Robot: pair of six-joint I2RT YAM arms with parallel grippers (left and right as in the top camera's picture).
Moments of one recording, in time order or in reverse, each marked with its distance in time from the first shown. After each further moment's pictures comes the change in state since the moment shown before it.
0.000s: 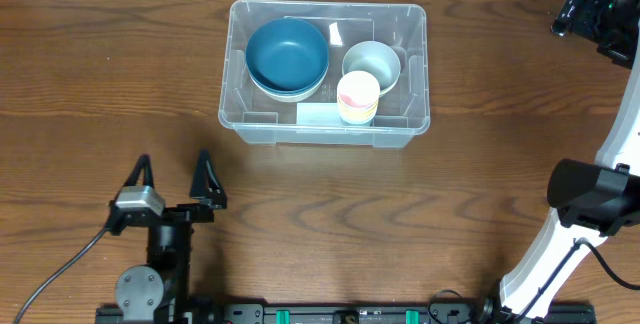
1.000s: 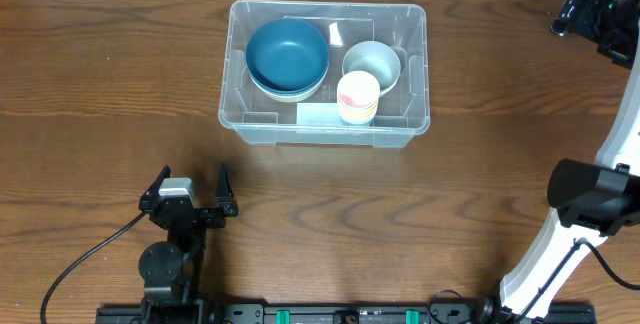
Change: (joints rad) left arm 0.000 -0.015 -0.162 -0.104 -0.001 0.209; right arm 0.000 0.000 0.000 0.000 0.000 0.000
